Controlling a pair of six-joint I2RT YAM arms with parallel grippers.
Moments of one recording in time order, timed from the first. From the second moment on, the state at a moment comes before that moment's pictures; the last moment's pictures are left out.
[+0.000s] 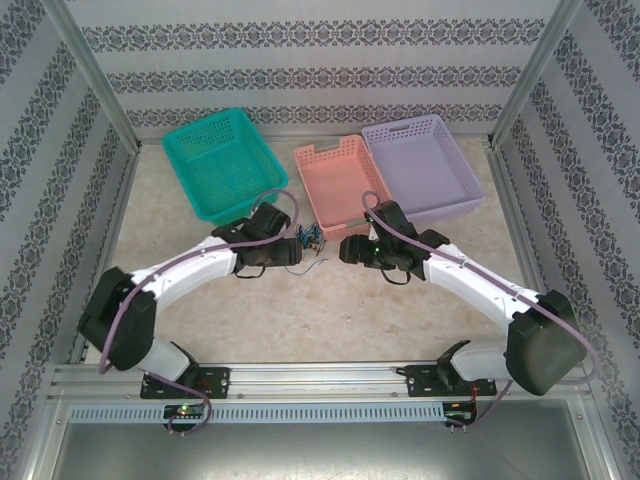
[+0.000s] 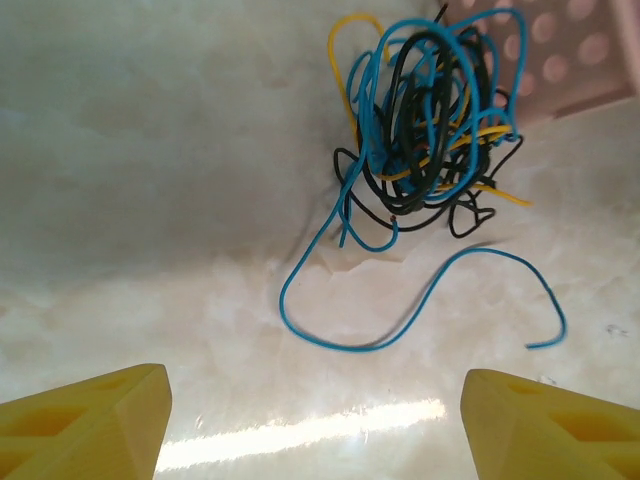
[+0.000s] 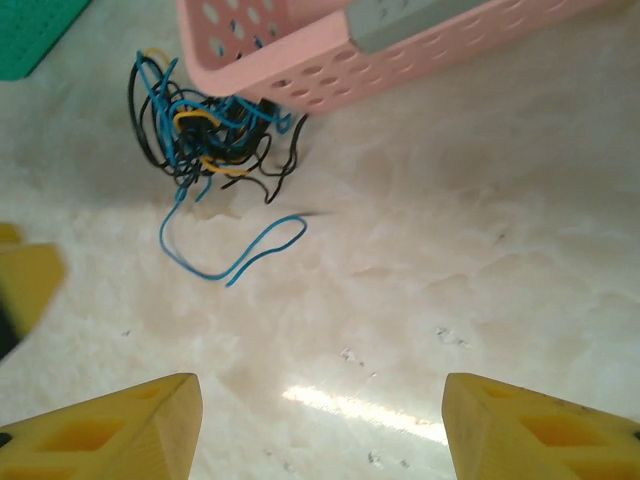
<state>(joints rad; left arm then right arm) -0.59 1.52 0.99 -0.53 -0.04 -0.63 0.56 1.32 0.89 -0.51 -0.18 0.67</state>
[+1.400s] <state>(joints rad) -0.55 1.30 0.62 -0.30 0.24 -0.66 0.79 1.75 1.07 -0.28 -0.38 0.78</state>
